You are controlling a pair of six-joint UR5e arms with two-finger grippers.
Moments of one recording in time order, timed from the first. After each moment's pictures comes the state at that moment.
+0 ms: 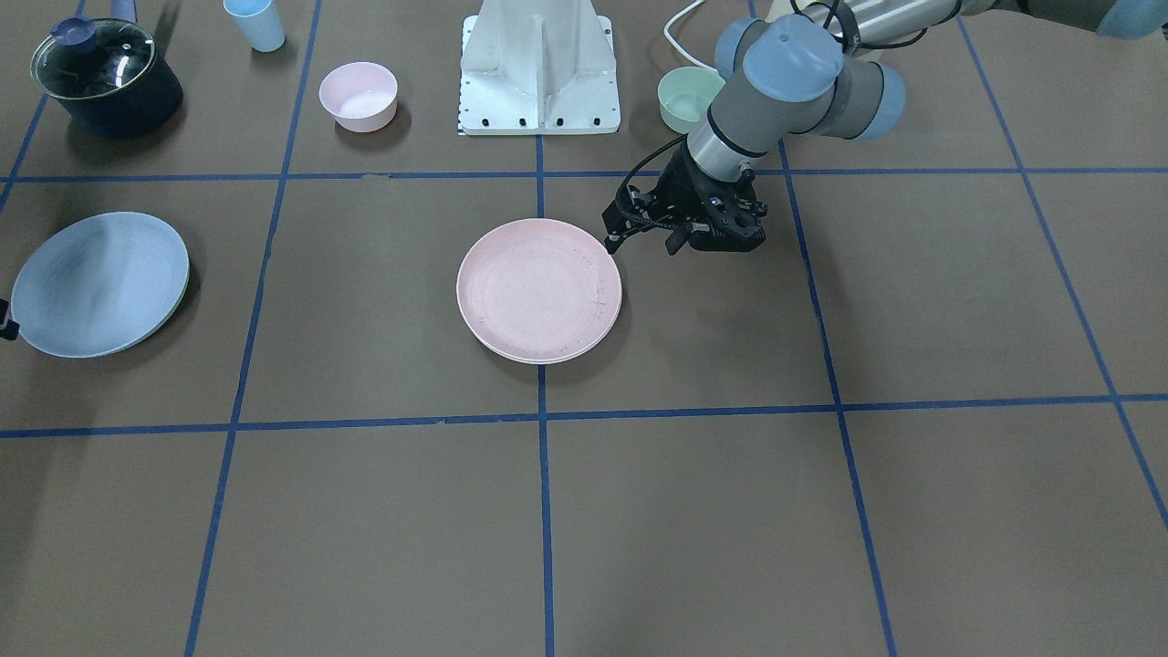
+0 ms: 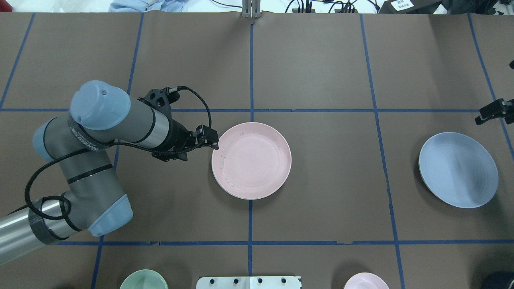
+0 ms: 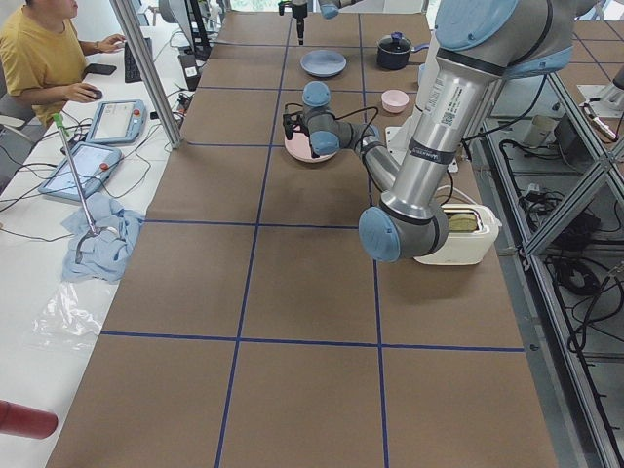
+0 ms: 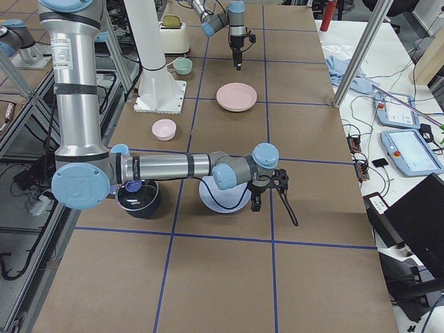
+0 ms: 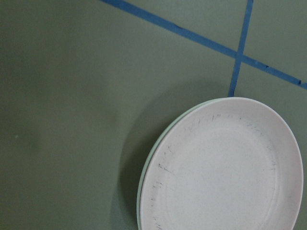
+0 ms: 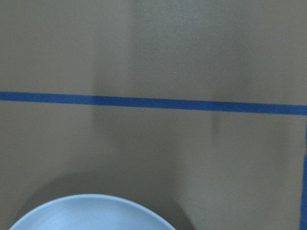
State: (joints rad) left arm -0.62 -2.02 -1.78 -2.04 -2.04 -1.49; right arm 1.21 -1.55 1.56 -1.23 2.33 0.46
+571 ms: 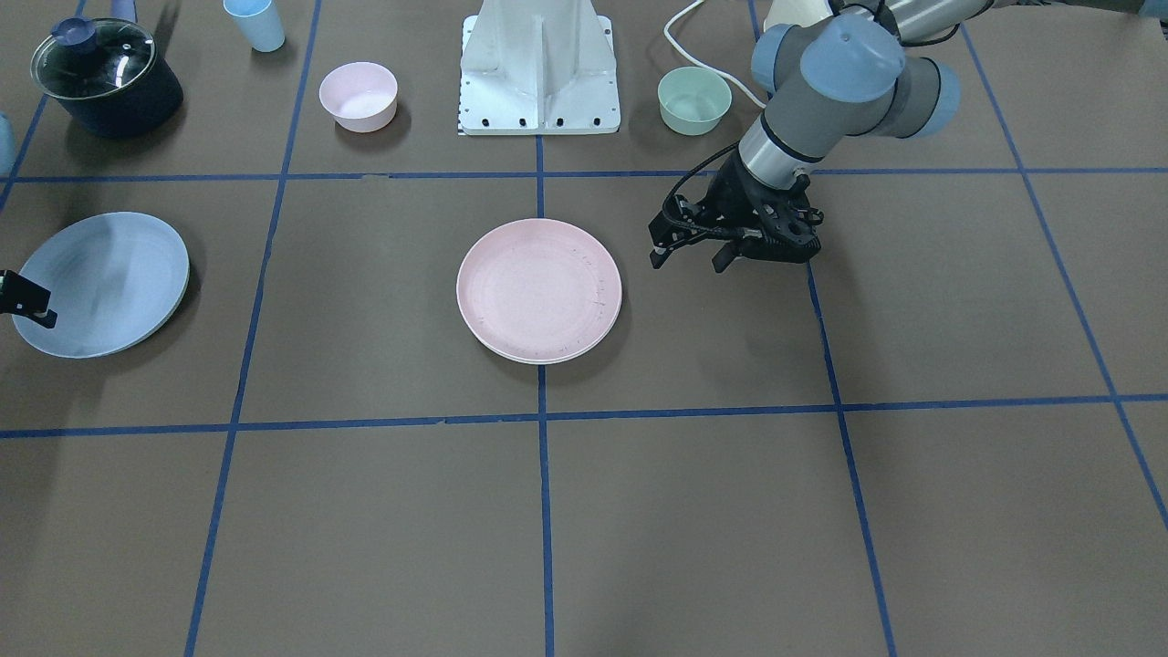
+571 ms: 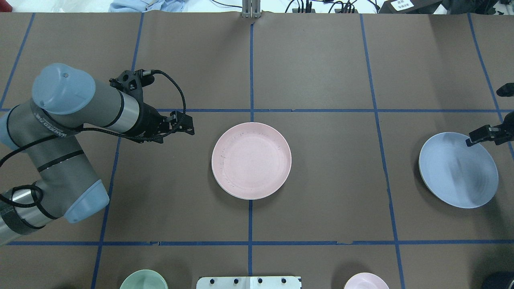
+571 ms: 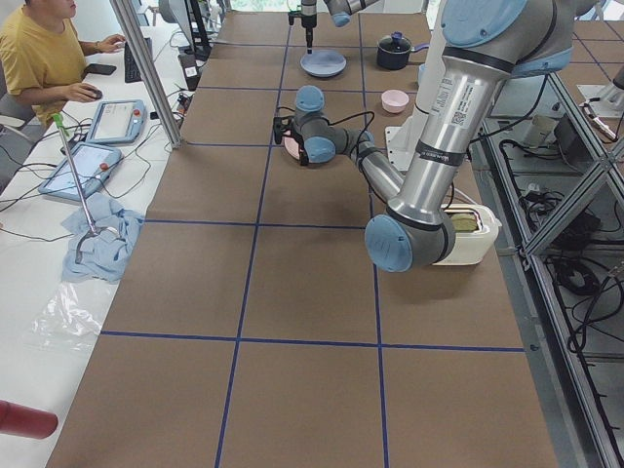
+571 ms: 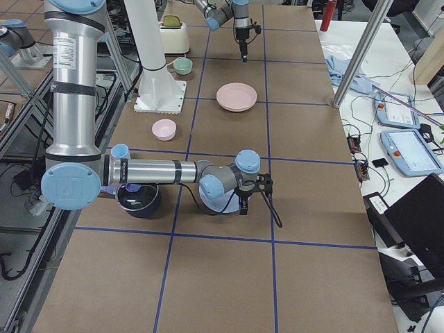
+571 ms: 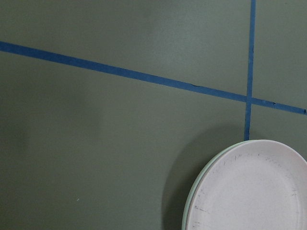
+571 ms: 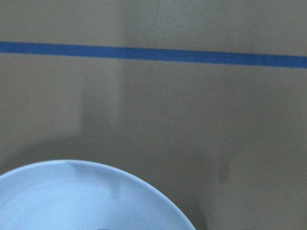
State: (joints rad) left arm -0.68 -1.96 -1.82 -2.04 -2.04 -1.38; right arm 1.13 -1.64 1.55 -1.06 2.28 0.54
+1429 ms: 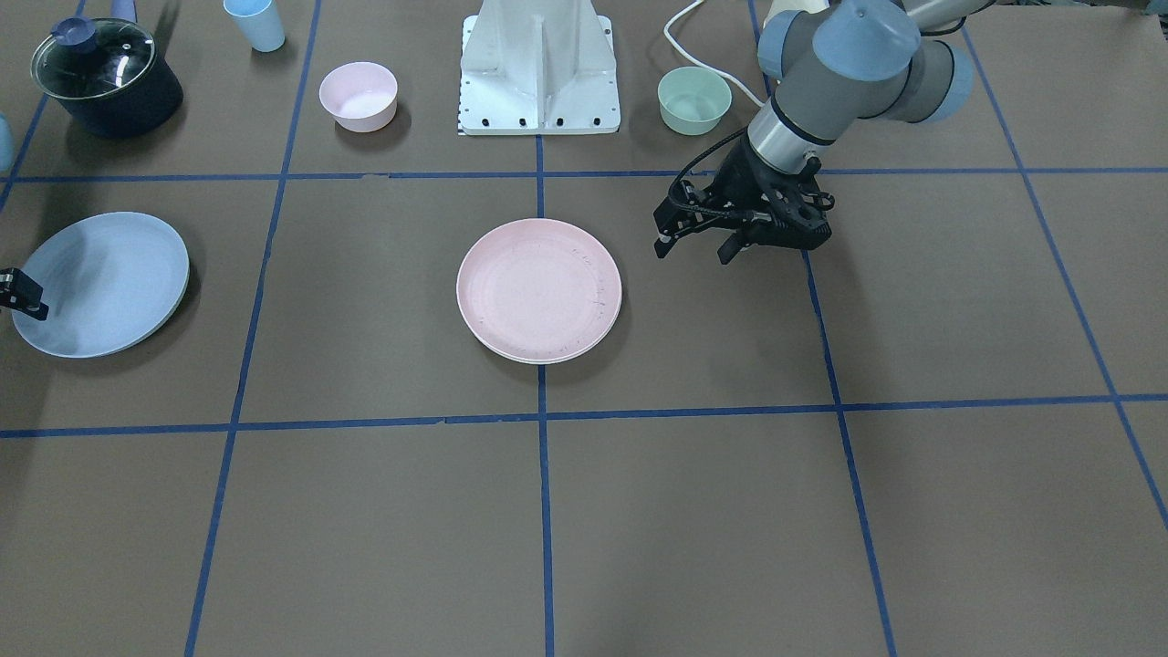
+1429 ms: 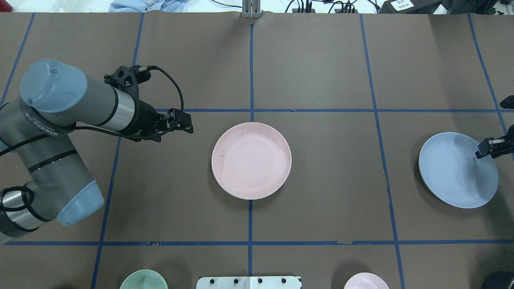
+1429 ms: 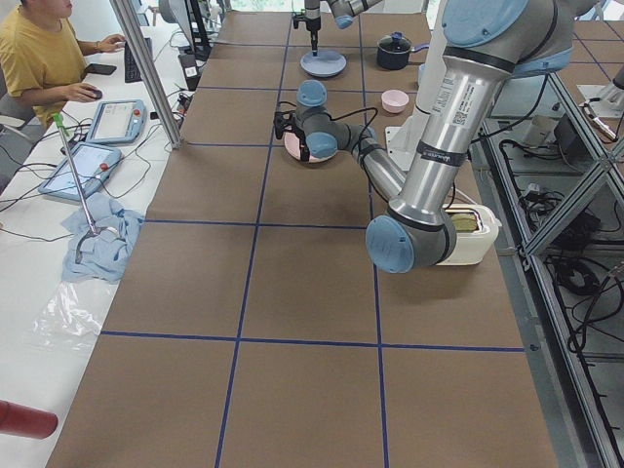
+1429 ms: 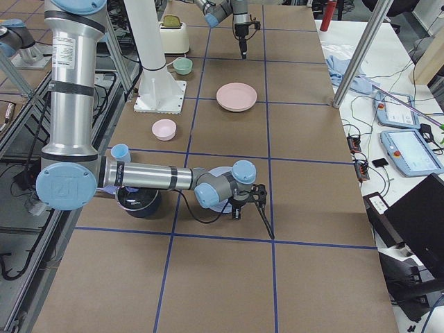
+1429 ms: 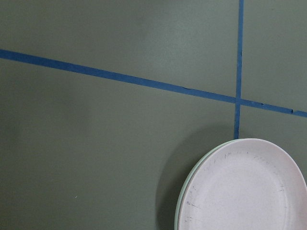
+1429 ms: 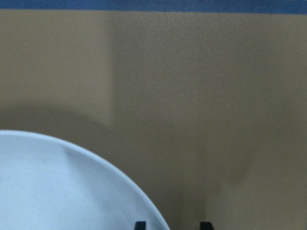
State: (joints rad) left arm -0.69 -1.96 -1.88 -1.99 -2.04 -1.38; right arm 1.12 -1.67 1.51 -1.06 2.30 0.54
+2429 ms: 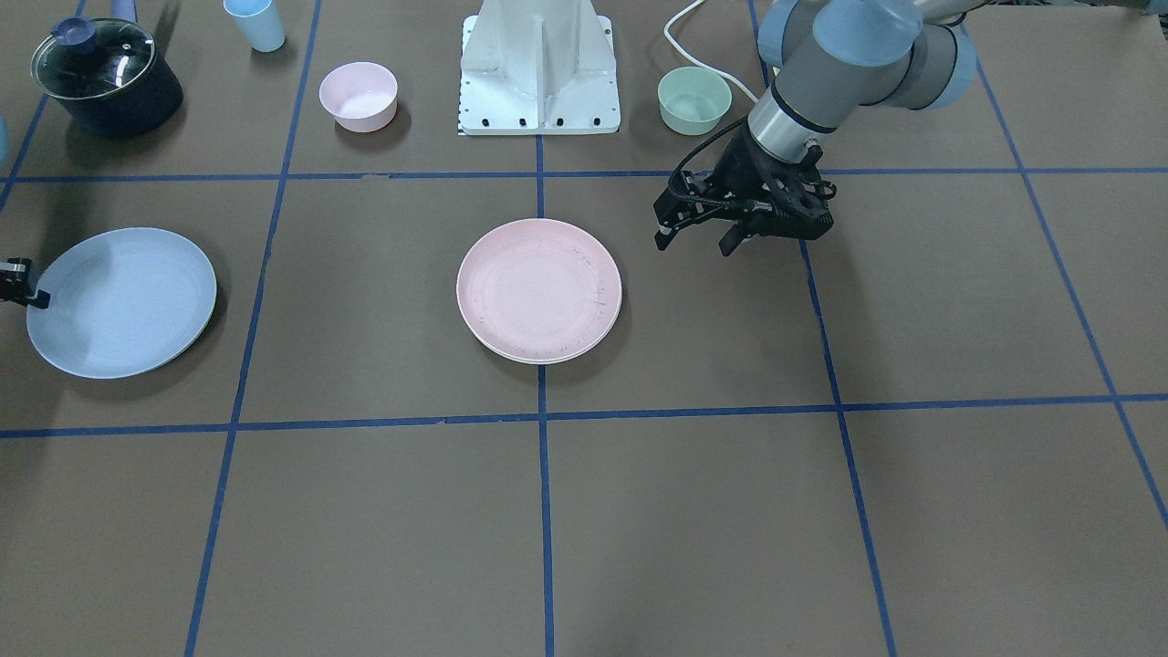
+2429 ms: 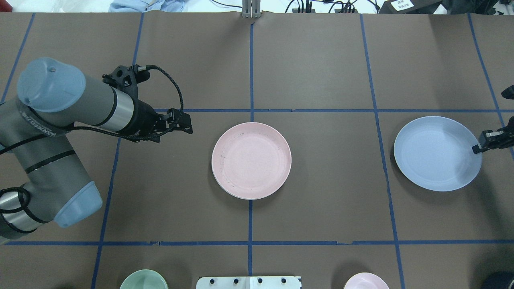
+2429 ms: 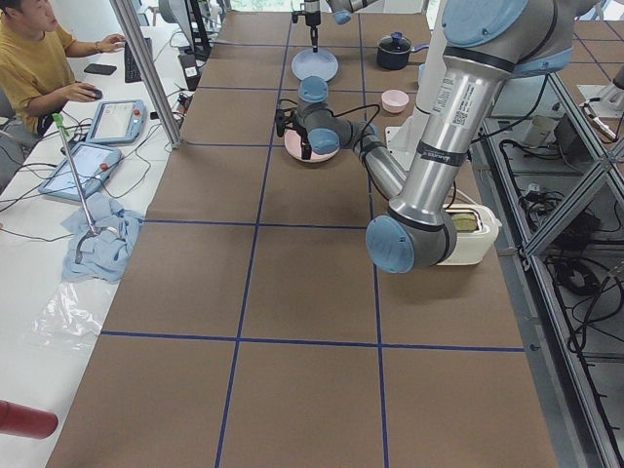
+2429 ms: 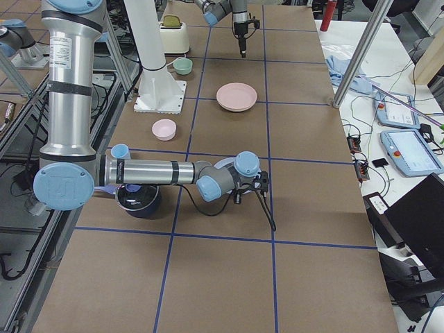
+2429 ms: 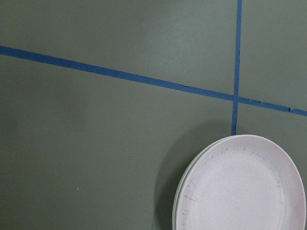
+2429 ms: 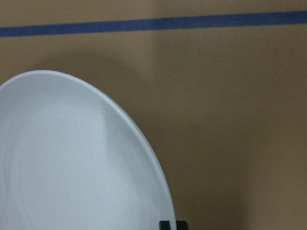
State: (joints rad) left arm -0.69 -1.95 -1.89 -1.97 -2.04 -1.37; right arm 1.17 -1.64 1.59 -1.06 2.47 0.61
